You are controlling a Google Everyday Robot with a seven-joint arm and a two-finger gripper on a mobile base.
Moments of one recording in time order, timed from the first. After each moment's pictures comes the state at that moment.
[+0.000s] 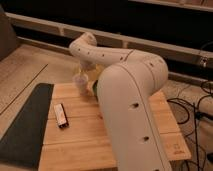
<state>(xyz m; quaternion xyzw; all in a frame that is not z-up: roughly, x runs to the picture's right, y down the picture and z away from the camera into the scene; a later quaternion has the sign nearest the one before) -0.092 -0.091 0.879 -0.15 0.12 0.63 0.75</state>
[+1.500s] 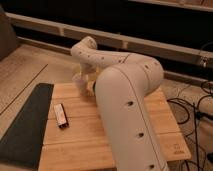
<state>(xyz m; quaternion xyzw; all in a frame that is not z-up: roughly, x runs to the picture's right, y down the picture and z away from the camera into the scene) -0.095 -0.077 0.905 -0.16 0.13 0.64 0.74</state>
